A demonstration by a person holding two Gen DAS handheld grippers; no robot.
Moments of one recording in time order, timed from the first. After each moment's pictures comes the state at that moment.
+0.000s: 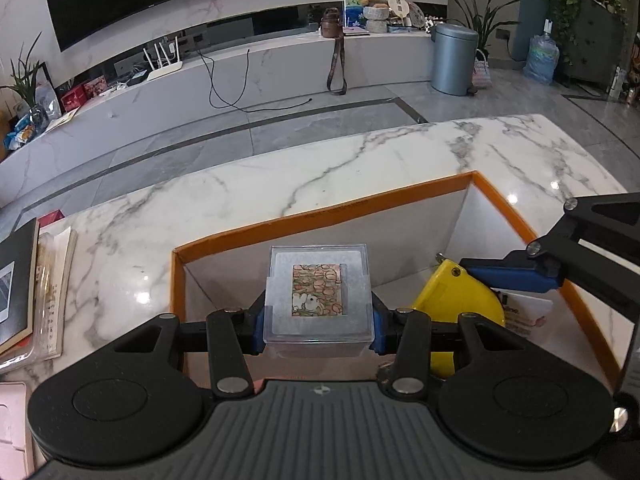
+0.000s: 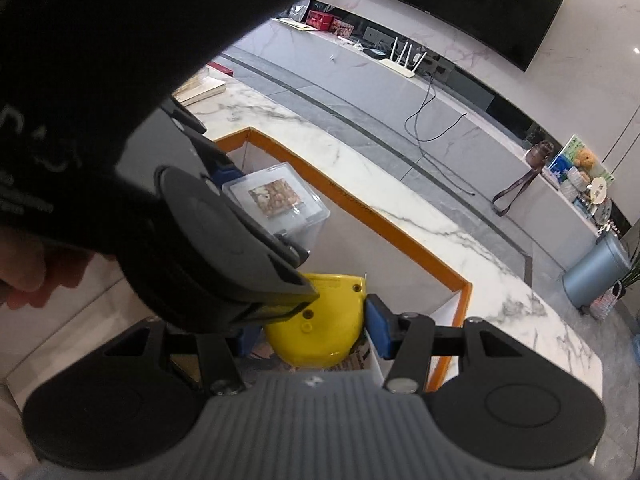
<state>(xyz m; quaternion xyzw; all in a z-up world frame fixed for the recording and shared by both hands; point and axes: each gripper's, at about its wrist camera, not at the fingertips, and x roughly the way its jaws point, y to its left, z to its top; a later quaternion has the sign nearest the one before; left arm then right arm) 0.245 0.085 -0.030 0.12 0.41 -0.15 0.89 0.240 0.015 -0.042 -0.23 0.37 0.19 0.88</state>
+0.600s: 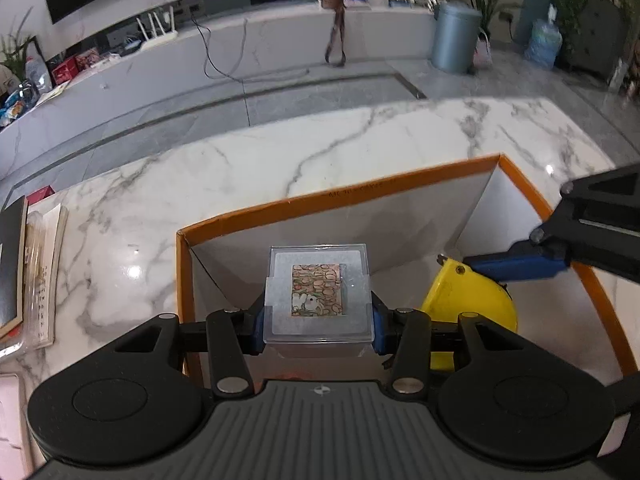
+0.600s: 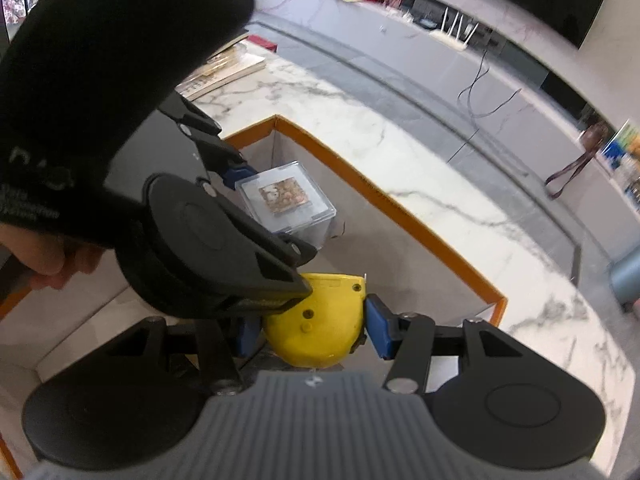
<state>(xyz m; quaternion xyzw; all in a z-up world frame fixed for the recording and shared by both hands) 0.267 0.095 -0.036 0.11 0.46 -0.16 0.87 0.274 0.011 -0.035 -0.21 0.44 0.26 0.83</state>
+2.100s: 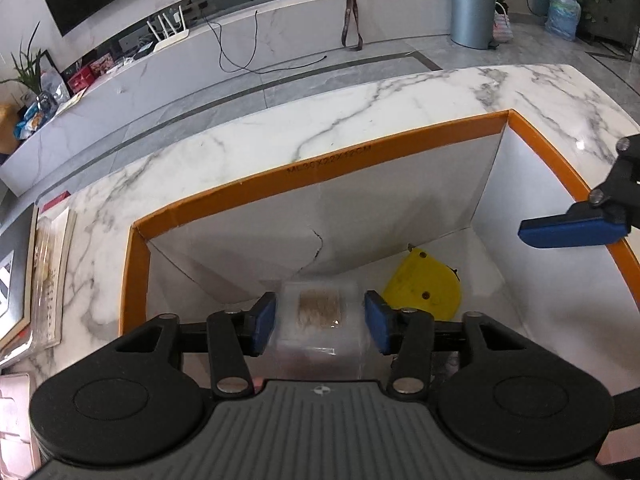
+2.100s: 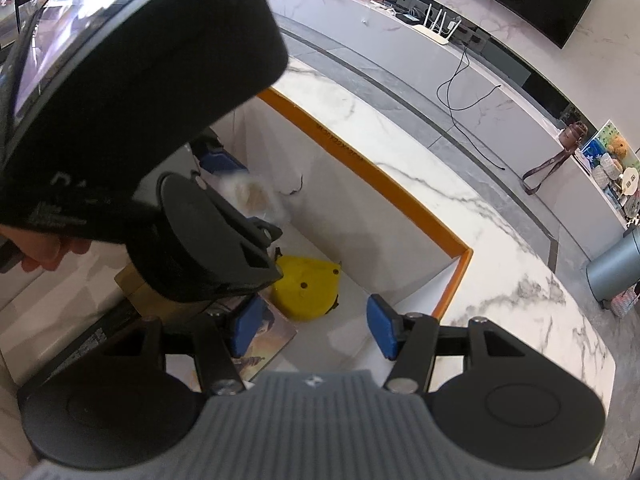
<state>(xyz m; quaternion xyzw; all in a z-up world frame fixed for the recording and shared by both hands) 0.262 0.059 -0.061 0.16 0.46 -0.11 0.87 0.271 0.000 -0.053 -0.25 0.43 0.22 0.84</state>
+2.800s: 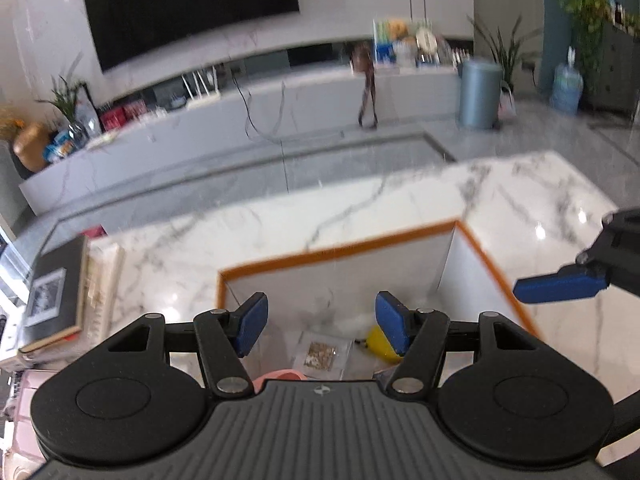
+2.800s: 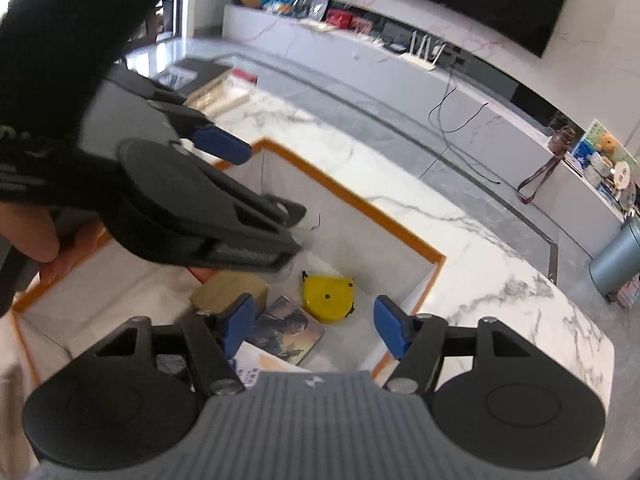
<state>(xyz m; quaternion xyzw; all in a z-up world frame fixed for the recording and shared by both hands) 0.194 0.074 0.030 0.10 0.35 -0.10 0.93 0.221 -0.014 0.008 -0.18 0.39 0.23 0.87</state>
